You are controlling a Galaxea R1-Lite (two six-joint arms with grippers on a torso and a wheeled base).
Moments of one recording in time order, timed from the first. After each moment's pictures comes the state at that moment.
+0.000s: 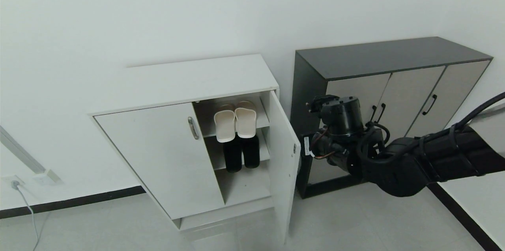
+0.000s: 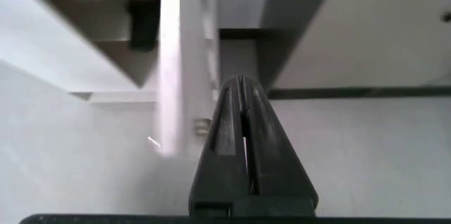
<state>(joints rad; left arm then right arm) 0.00 0.00 0.00 0.00 0.02 -0.02 0.70 1.99 -1.15 -0.46 -0.42 0.16</state>
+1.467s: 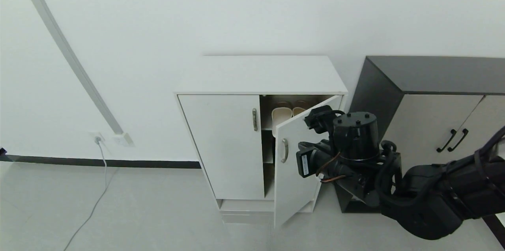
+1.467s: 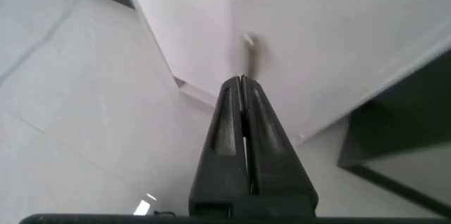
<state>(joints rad) 0.00 0.00 0.00 0.00 0.02 -0.02 0.77 1.90 -0.93 -0.70 -0.33 0.07</state>
